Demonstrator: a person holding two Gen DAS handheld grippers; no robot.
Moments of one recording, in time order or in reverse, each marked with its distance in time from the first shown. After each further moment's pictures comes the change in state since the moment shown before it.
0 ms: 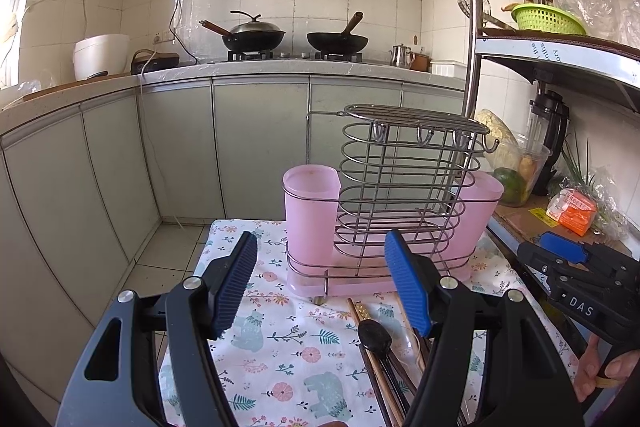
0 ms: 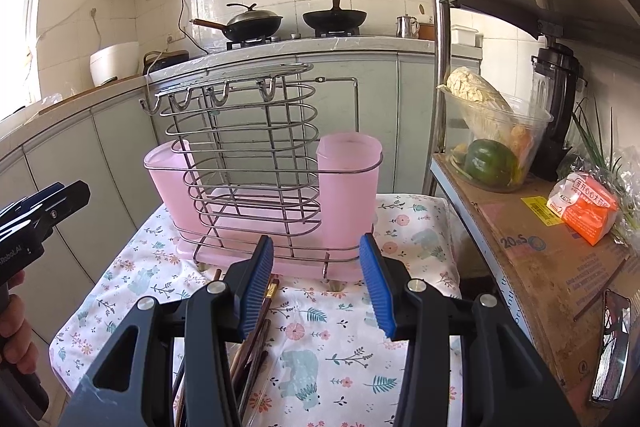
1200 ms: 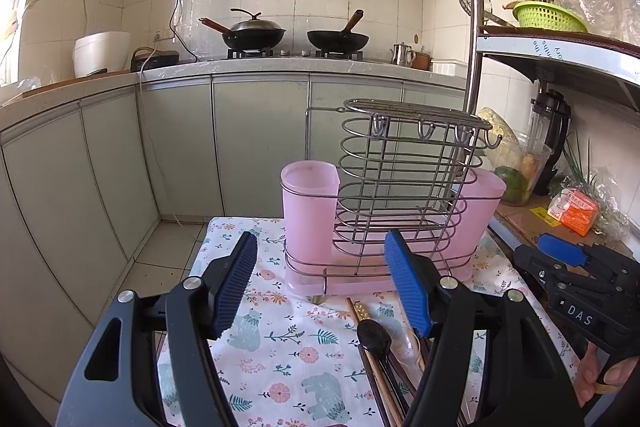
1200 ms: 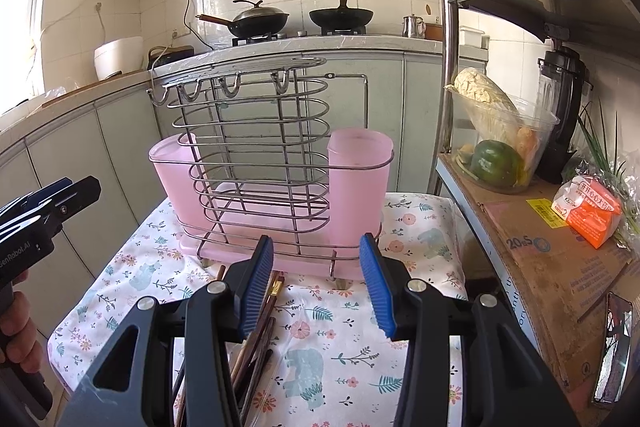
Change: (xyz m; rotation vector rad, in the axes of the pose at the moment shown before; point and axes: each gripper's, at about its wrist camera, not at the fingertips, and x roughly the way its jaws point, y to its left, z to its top) left arm 0.005 -0.002 0.001 -0.004 0.011 -0.003; right arm 0.004 0.009 -0.001 -0.022 0.006 0.008
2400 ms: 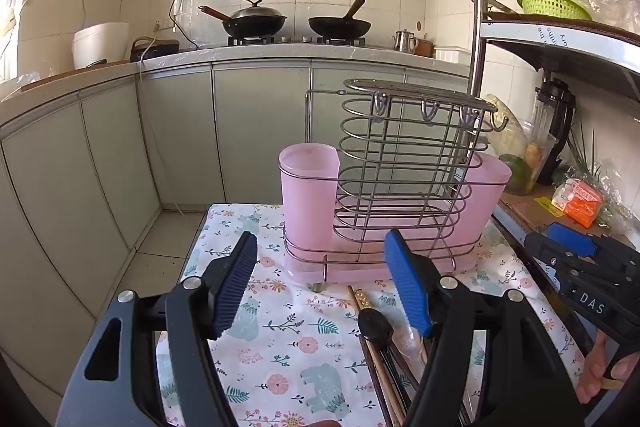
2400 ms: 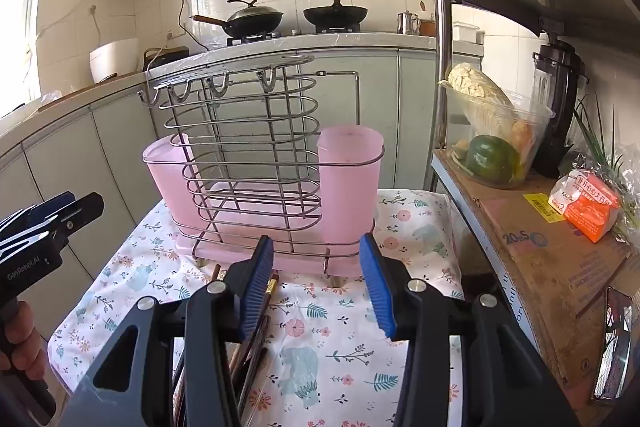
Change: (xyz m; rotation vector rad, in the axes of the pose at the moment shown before) left arm 0.012 -0.001 -0.012 -0.001 0.038 0.004; right arm 0.001 -0.008 -0.002 0.012 0.009 -0.004
